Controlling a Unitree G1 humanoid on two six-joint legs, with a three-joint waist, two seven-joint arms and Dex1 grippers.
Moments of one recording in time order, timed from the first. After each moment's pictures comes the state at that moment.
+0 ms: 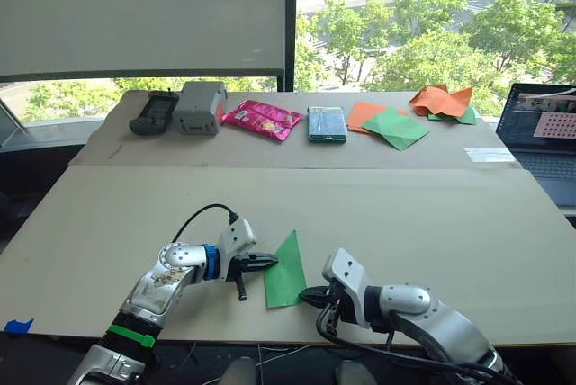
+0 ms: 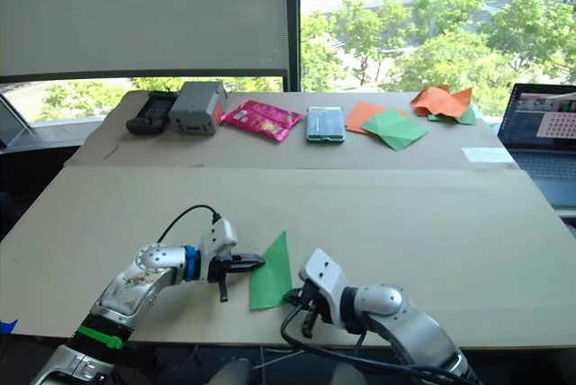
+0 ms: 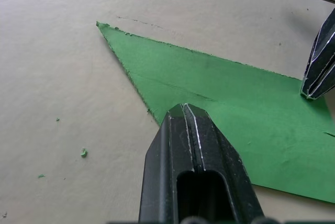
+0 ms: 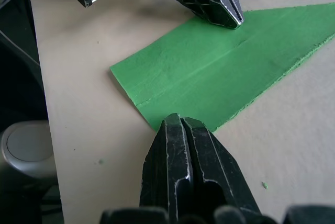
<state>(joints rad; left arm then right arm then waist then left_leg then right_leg) -0.27 0.53 -0.25 0.03 -0.23 0.36 -1.01 -0.02 -0.52 0.34 -0.51 0.29 0.73 0.69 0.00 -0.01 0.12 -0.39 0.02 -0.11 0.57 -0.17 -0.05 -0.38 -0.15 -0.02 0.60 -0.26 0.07</state>
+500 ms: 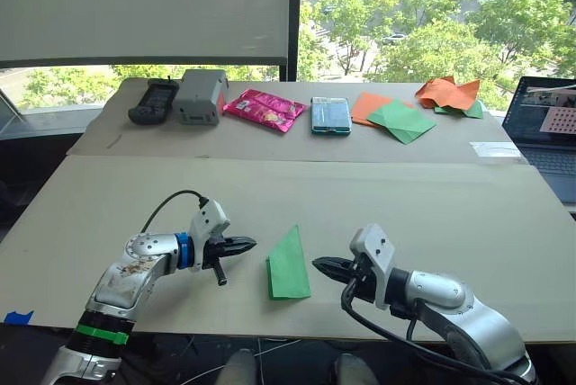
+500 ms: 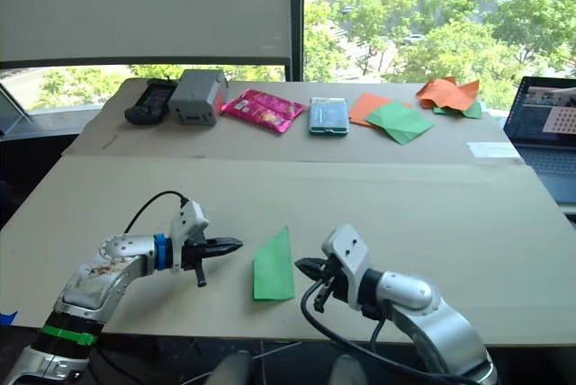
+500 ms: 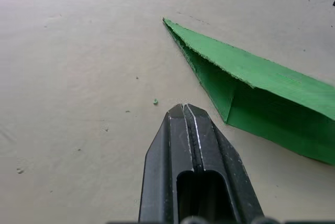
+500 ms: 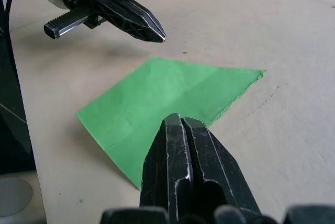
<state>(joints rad) -0.26 0.65 -0.09 -0.05 -0.32 0.40 -1.04 0.01 -0.52 0.17 -0.67 0.38 0.75 0.61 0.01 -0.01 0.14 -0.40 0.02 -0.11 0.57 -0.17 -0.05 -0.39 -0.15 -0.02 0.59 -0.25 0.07</state>
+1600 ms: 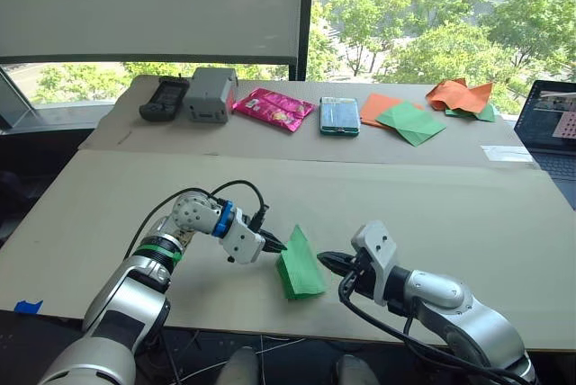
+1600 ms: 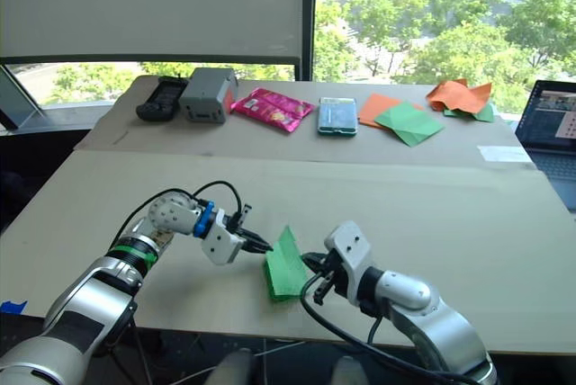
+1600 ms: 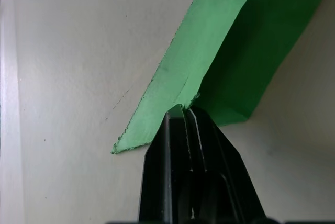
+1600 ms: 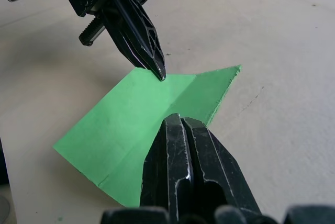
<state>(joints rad) -0.81 0.47 -0.42 0.93 0.08 -1.08 -1.31 -0.01 -0.52 0.17 -0.66 0.40 0.76 0.51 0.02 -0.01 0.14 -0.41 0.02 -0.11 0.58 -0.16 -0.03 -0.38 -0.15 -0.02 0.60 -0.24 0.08</state>
